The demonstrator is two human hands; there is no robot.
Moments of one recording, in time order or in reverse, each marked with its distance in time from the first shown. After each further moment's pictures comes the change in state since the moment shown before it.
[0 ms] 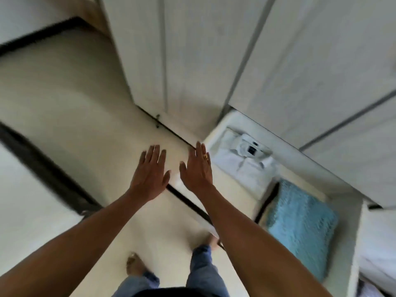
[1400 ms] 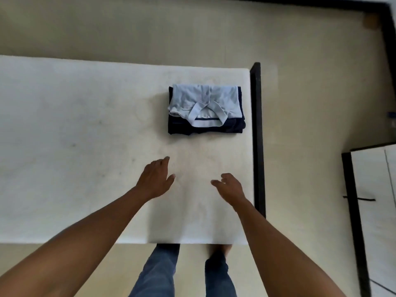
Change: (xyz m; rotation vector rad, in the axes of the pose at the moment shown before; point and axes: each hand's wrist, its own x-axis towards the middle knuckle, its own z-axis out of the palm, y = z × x) left_hand -0.467 -0.767 0.111 -0.533 -0.218 -1.067; right_hand 0.061 -0.700 0.513 0.030 -0.900 -0.035
